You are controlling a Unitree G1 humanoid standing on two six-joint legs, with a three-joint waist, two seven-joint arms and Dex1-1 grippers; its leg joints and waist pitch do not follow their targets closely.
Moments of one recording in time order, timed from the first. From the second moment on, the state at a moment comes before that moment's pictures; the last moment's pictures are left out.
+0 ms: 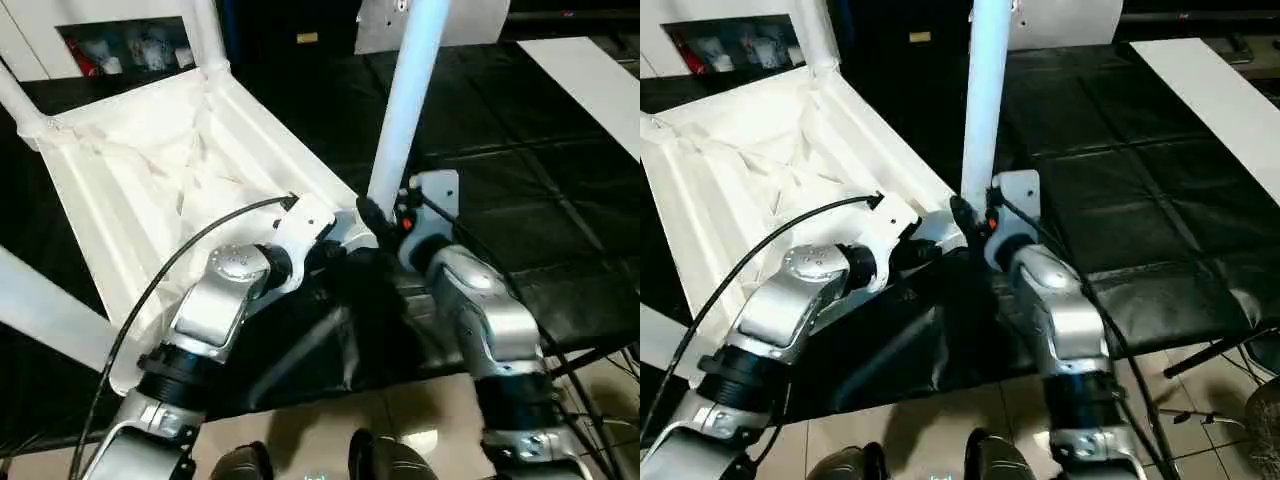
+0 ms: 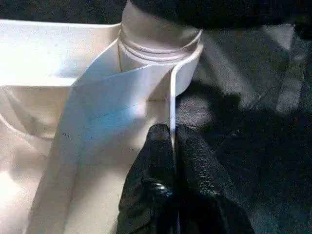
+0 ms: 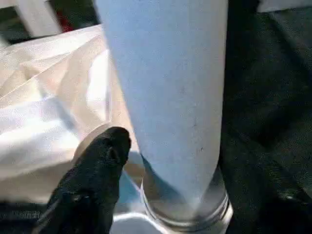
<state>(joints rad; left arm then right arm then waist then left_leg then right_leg) -0.52 0.19 -0.23 0.13 0.04 0.56 -0.73 -0.41 -0.08 0.01 0.10 0.18 0.41 0.38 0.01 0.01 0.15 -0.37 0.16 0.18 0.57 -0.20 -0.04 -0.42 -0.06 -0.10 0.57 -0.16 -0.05</state>
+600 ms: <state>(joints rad) -0.48 0.51 -0.29 0.23 -0.07 0.15 -1.29 -0.42 -0.53 0.14 0.17 0.33 0.26 1.29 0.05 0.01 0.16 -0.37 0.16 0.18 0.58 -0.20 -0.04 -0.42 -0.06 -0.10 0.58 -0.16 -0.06</state>
